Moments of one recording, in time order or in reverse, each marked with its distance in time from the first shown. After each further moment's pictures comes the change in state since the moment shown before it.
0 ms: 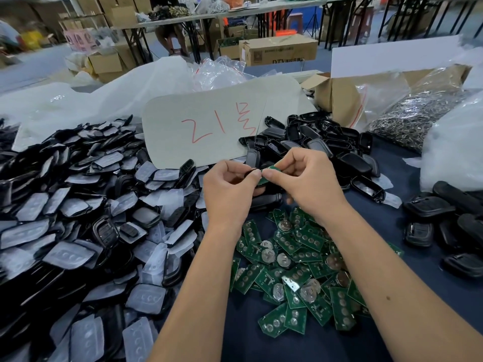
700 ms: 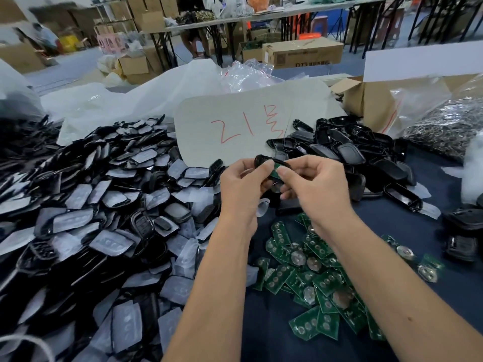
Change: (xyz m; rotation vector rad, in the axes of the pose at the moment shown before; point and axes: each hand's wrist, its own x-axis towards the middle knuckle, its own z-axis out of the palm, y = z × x) left_hand 0.012 0.016 -0.022 -0.190 -0.064 -0.190; right_hand -0.011 -0.014 0.045 0.319 0.043 0.078
